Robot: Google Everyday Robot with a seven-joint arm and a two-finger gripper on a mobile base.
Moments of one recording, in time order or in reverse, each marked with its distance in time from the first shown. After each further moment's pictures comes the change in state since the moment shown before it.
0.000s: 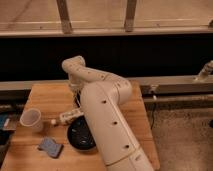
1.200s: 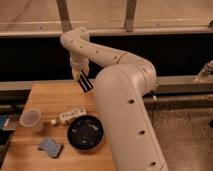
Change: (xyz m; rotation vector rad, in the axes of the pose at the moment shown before) arm 0.028 -0.015 -0.195 0.192 -0.163 -0.053
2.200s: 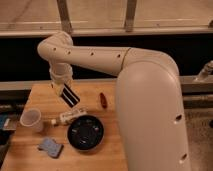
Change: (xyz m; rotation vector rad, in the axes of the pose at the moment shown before) arm 0.048 0.131 -0.044 -0.102 -0.052 -0.203
